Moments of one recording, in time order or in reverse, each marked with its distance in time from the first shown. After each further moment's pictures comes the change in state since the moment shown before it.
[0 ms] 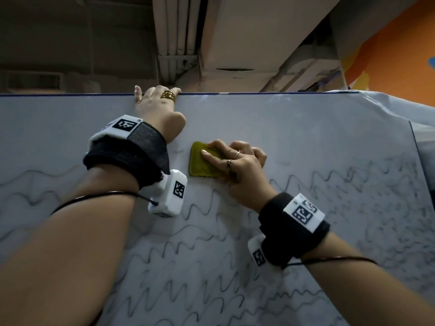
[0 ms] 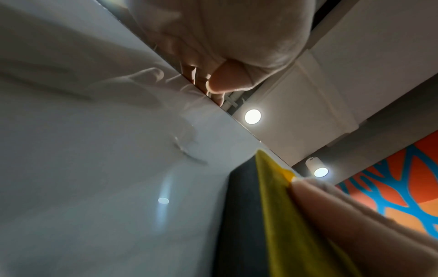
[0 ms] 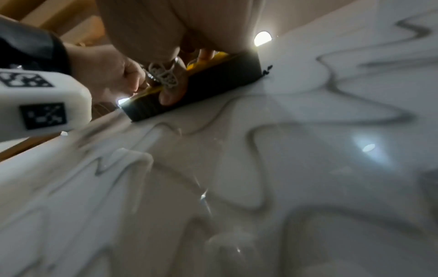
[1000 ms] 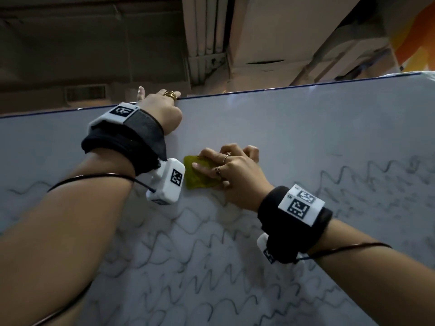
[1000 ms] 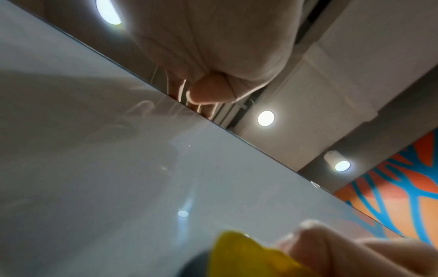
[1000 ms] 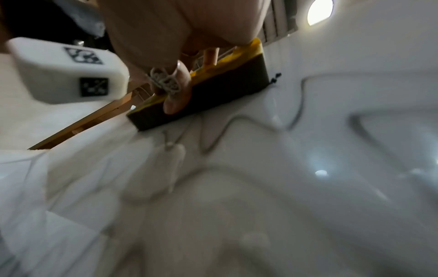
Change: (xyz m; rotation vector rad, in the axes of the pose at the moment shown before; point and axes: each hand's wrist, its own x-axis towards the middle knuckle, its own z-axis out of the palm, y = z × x) left_hand 0.001 -0.083 -0.041 0.204 -0.170 -0.115; right_hand 0.029 -0.078 0.051 -0.038 -0.183 -0.168
